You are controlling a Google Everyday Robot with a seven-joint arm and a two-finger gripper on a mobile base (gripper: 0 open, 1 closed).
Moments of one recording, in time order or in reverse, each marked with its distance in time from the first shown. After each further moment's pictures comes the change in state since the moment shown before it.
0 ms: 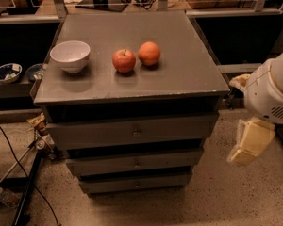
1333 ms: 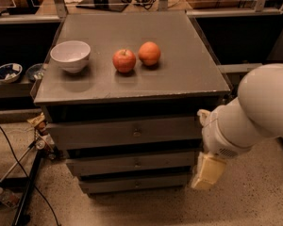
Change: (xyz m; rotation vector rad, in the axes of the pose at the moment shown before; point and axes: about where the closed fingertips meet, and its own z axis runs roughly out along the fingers) arm -0.017 0.036 0.105 -0.005 -0.015 -0.044
